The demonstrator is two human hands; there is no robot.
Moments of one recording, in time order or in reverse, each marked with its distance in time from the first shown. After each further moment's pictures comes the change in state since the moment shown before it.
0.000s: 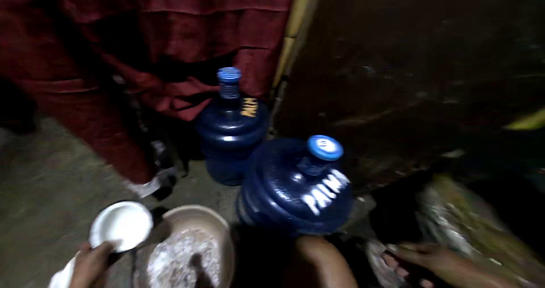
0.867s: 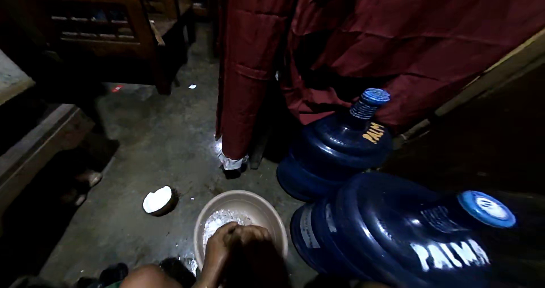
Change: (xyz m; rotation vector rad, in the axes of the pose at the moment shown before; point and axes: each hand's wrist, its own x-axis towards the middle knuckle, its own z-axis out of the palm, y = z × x) left_hand -0.145 -0.041 0.065 0.232 -0.157 0.275; right_hand -0.044 -0.191 0.363 -0.079 -0.128 -1.048
